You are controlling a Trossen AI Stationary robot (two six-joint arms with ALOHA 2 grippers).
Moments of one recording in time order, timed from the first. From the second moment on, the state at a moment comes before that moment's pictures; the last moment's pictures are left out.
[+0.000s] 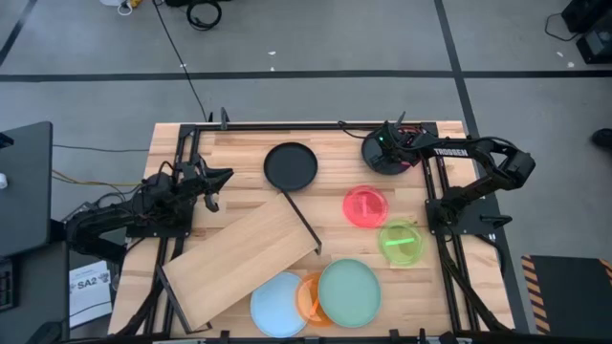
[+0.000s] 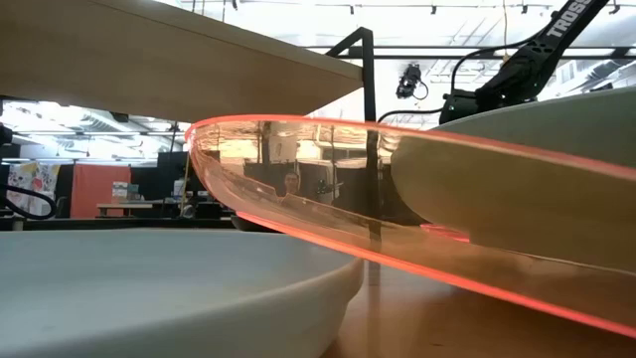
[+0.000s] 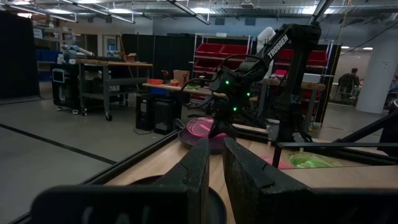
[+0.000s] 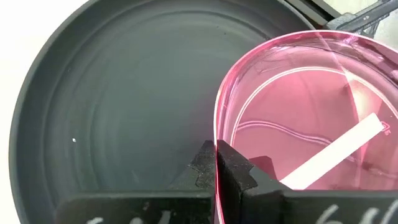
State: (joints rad) left arm 0.28 0.01 0.01 0.16 -0.13 -0.08; right arm -0.75 1.40 0.64 -0.38 0.35 0.23
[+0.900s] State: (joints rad) left arm 0.28 0.01 0.01 0.16 -0.14 -0.08; right arm -0.62 1.34 0.99 -0.48 0.34 0.01
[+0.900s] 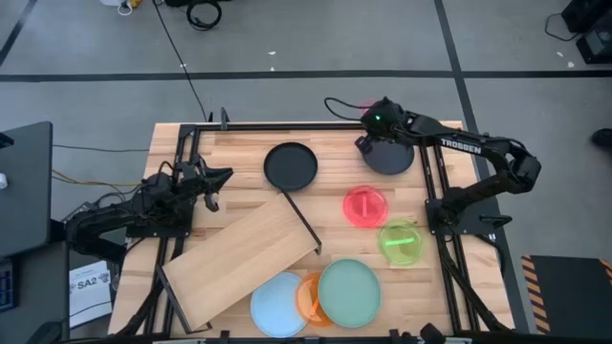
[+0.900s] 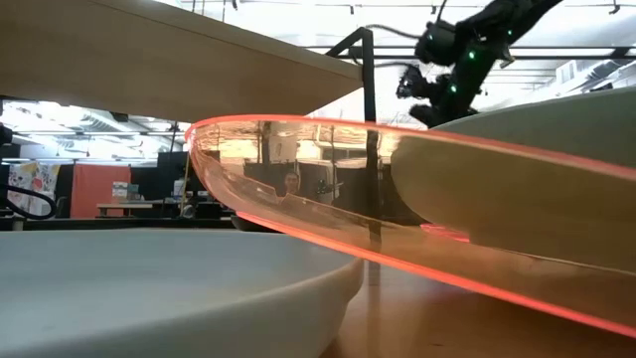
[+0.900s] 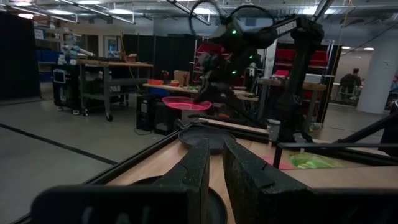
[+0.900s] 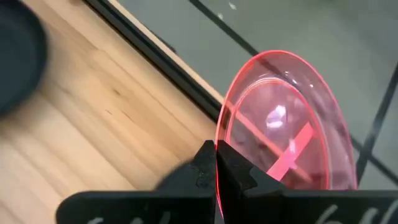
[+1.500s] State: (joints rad) left arm 0.28 0.01 0.01 0.30 -0.21 -0.38; right arm -0.38 1.34 1.05 -0.43 0.32 -0.45
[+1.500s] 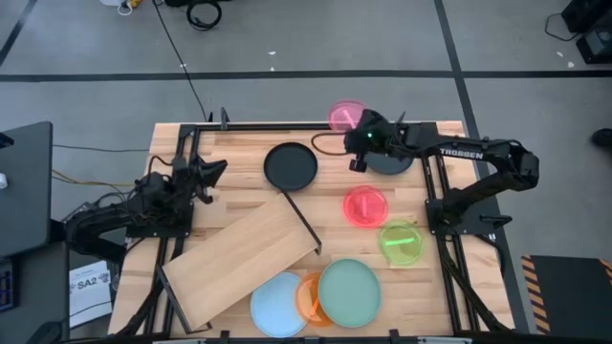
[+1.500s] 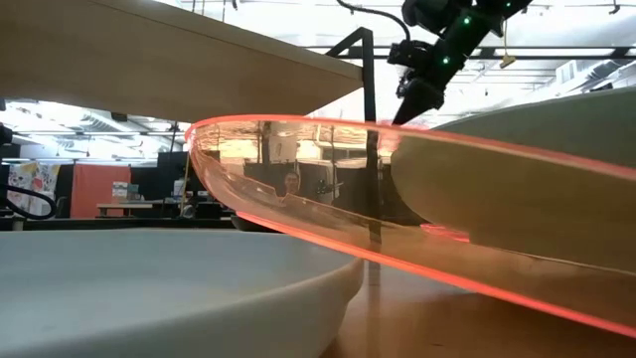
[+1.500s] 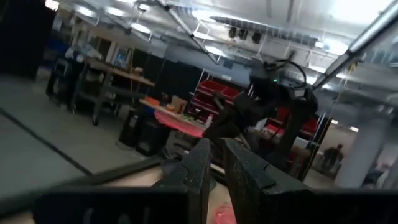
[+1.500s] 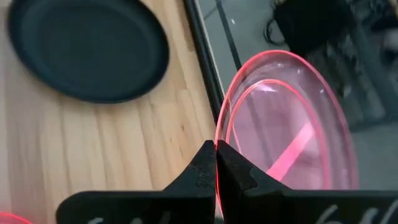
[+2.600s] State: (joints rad) left arm 0.53 1.14 1.12 -0.25 0.03 -0.46; right arm -0.22 1.34 1.05 -0.32 0.32 -0.88
